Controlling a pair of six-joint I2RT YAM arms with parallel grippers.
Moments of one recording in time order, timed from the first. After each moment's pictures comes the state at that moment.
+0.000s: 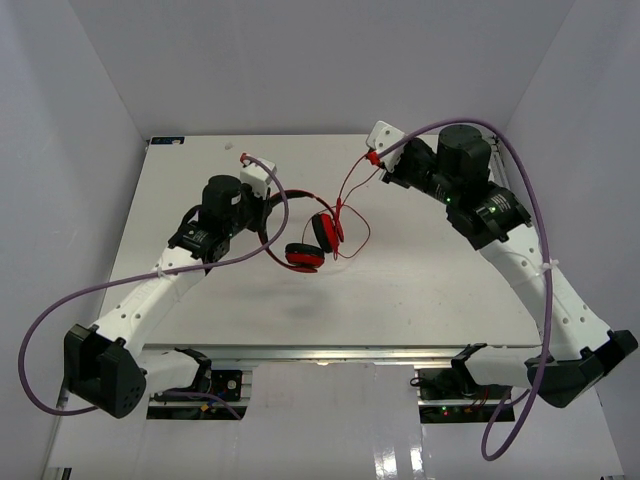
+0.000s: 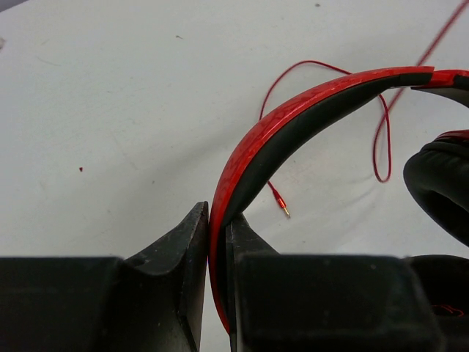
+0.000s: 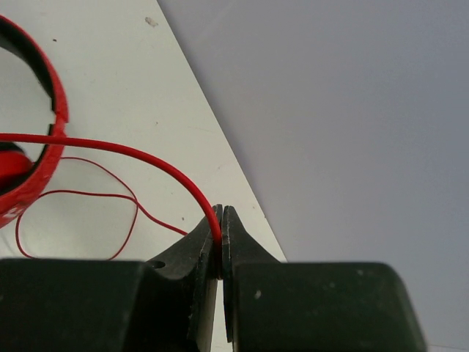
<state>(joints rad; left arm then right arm) -0.44 1.20 1.01 -0.23 0.03 0.06 0.58 1.24 1.51 -0.44 -0.20 -0.76</state>
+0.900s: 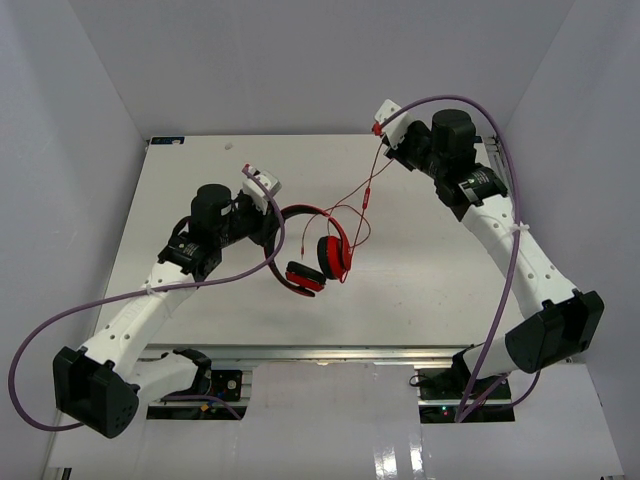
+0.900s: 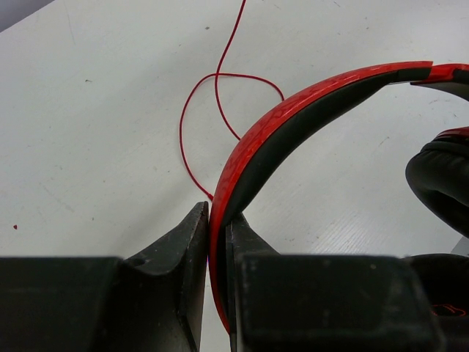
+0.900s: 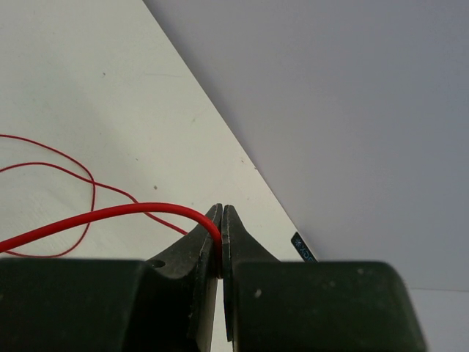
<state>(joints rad) -0.44 1.09 0.94 -0.20 0.34 0.12 0.41 1.43 1.49 -0.31 -0.17 -0.73</state>
